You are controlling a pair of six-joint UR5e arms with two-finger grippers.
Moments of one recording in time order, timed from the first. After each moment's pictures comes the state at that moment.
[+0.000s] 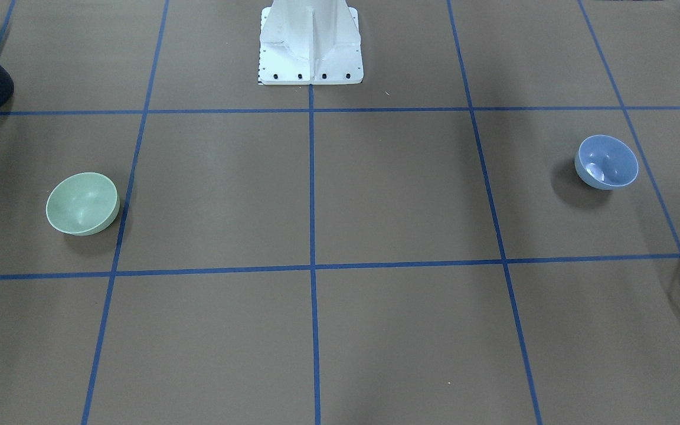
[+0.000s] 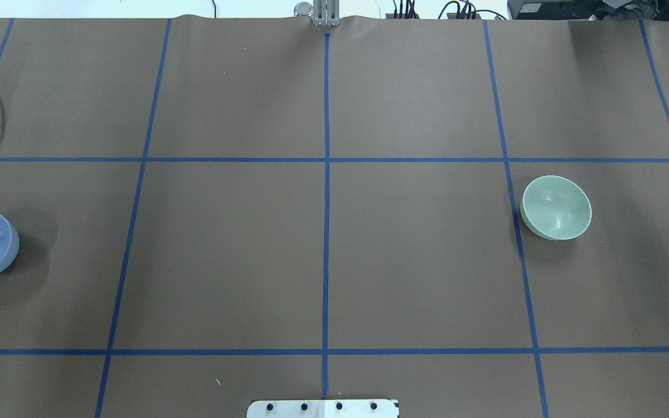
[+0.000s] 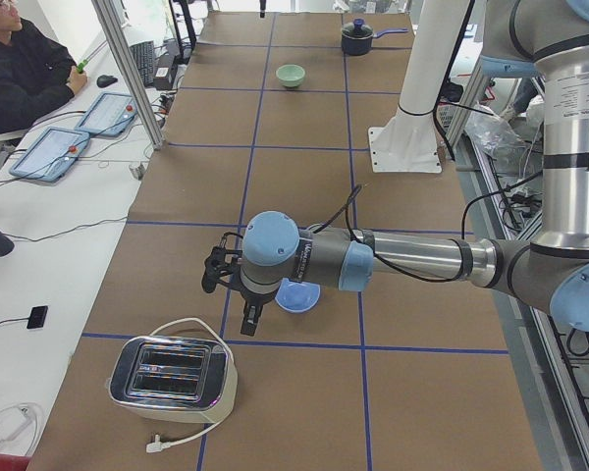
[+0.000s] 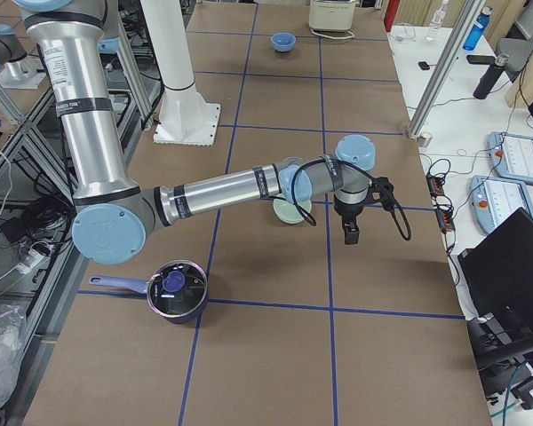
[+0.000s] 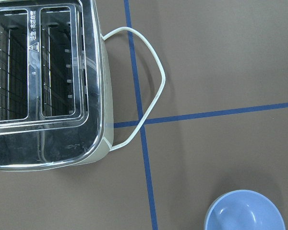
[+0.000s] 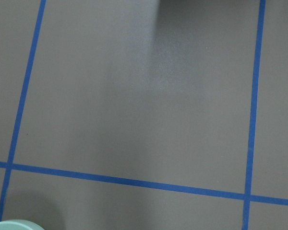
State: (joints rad) left arm -1.68 -1.47 -1.77 -1.68 -2.45 0.05; right arm 1.41 -1.38 1.65 -1.49 2.32 0.24
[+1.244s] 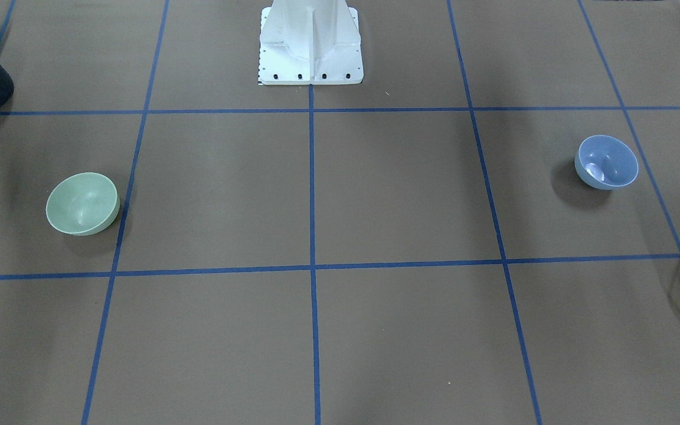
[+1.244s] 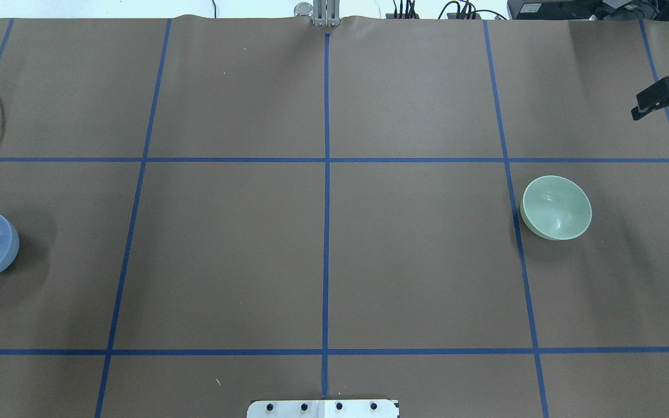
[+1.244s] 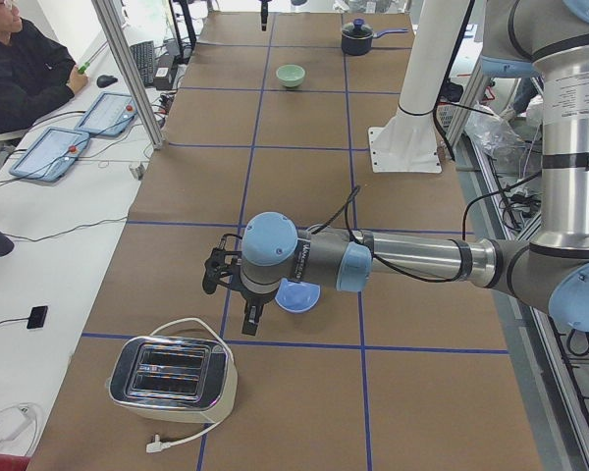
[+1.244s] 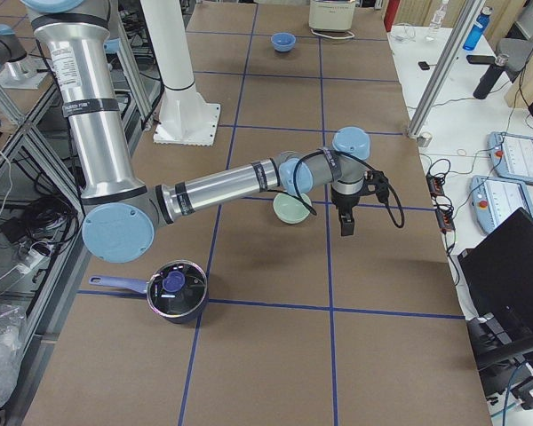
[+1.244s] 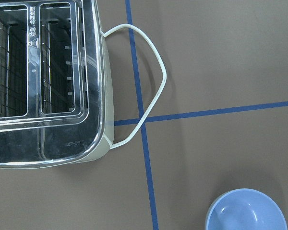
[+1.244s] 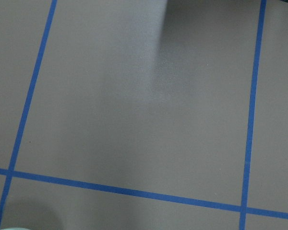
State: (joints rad) left arm -1.64 -1.47 -1.76 -1.71 -2.44 -0.03; right arm 1.26 -1.39 1.68 -1.44 2.27 0.45
